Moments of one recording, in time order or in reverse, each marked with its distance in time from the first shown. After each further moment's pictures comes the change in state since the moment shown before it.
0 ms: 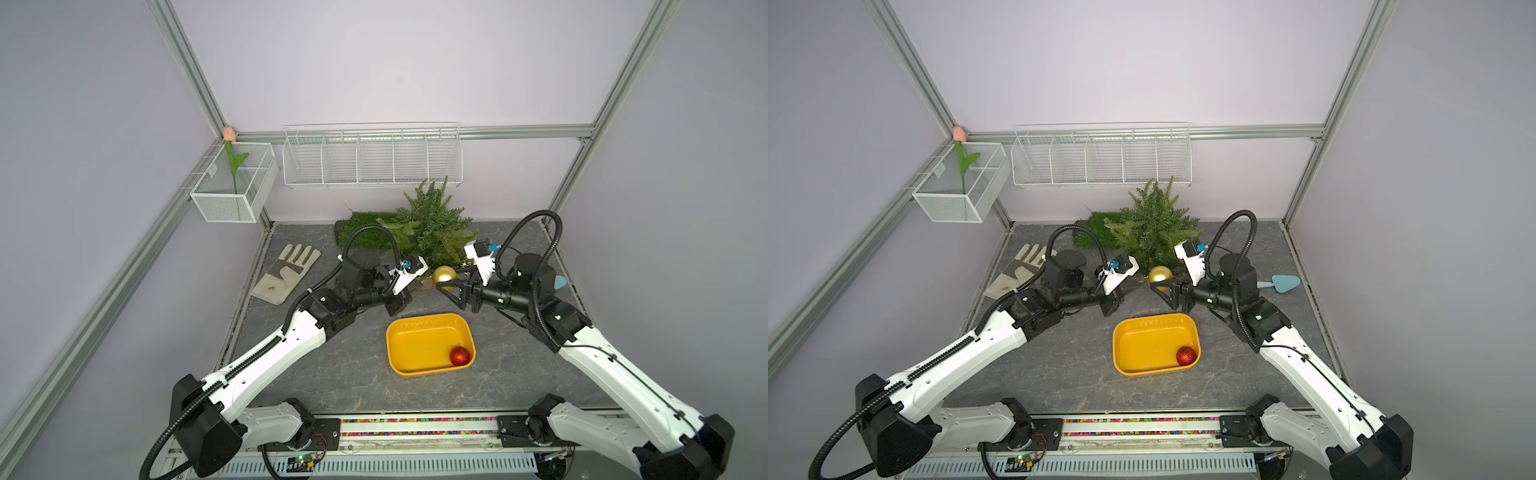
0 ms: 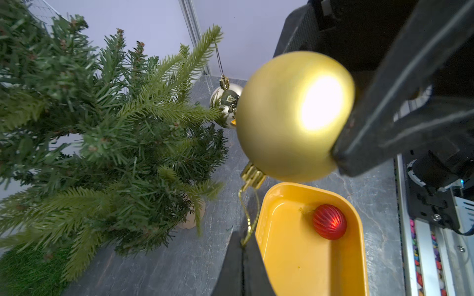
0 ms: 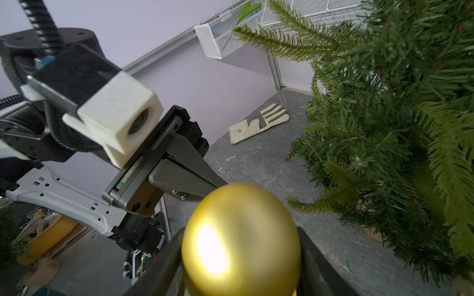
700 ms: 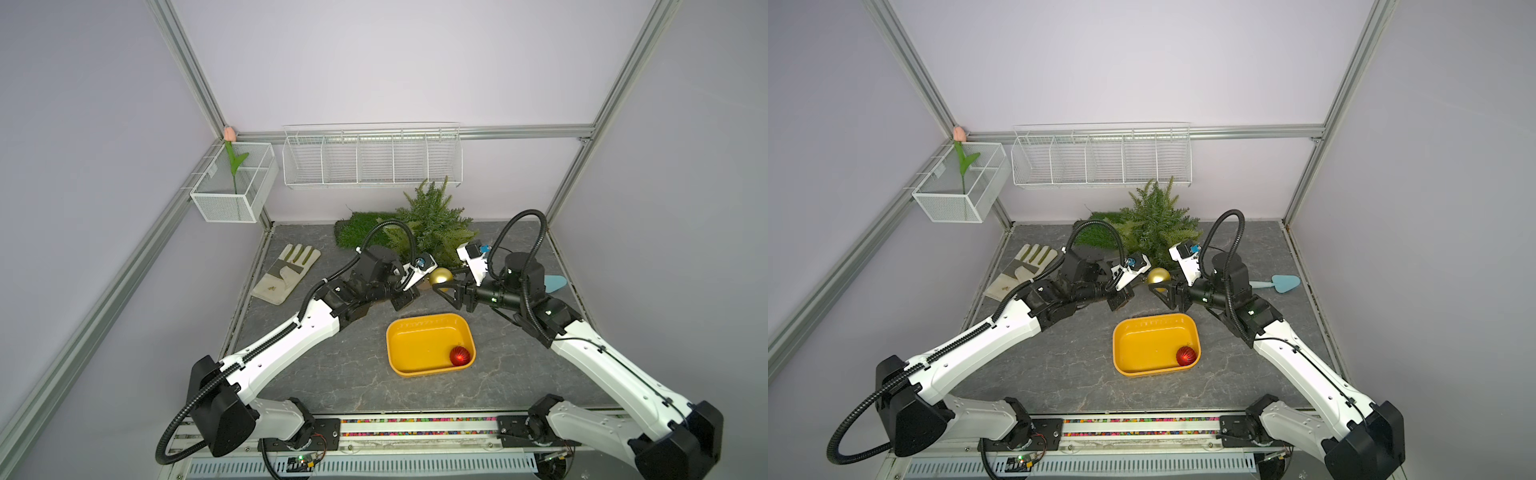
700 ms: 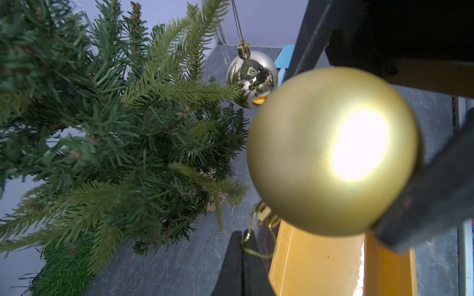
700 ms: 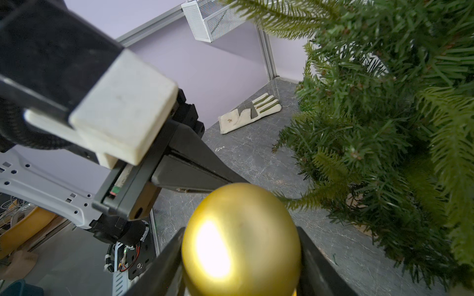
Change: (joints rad) left arm -0.027 0.101 0.095 -0.073 -0.136 0.059; right arm -0.003 0.056 -0.007 0.000 0.014 -0.075
